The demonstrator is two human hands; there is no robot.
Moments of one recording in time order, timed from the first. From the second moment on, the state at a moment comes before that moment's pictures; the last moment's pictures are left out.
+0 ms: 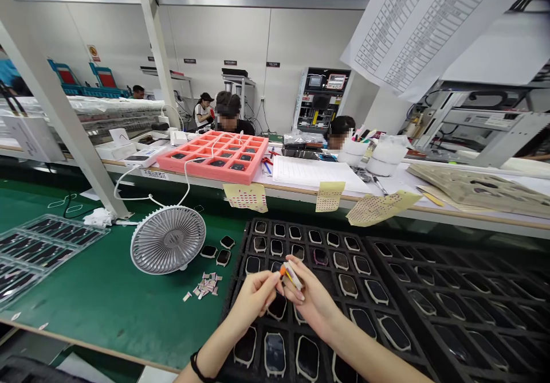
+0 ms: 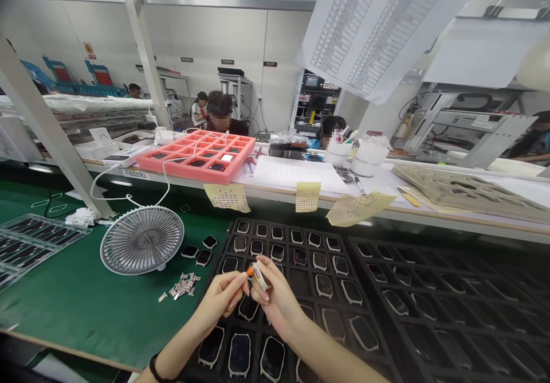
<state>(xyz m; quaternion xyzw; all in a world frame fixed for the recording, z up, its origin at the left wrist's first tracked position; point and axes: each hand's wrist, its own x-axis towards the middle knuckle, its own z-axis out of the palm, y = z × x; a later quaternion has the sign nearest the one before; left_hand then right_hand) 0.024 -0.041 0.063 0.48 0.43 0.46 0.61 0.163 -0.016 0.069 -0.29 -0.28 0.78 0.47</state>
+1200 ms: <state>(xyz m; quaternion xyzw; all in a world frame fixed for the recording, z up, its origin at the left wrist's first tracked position) -0.089 -0.057 0.029 0.59 0.74 0.26 0.17 0.261 0.016 0.015 -0.53 -0.73 0.26 0.35</state>
